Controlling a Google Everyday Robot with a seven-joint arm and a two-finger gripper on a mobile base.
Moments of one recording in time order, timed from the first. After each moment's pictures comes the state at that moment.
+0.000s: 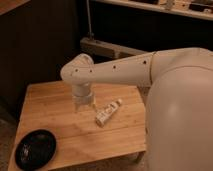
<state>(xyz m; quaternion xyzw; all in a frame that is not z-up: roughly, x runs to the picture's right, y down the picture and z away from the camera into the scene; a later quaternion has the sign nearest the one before) -0.102 0.096 0.704 -0.26 0.23 0.64 0.68</state>
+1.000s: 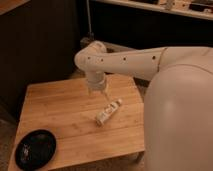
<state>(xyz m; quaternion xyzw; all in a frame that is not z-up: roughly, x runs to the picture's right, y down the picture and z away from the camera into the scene) -0.016 0.023 0.738 -0.17 0.26 0.75 0.58</state>
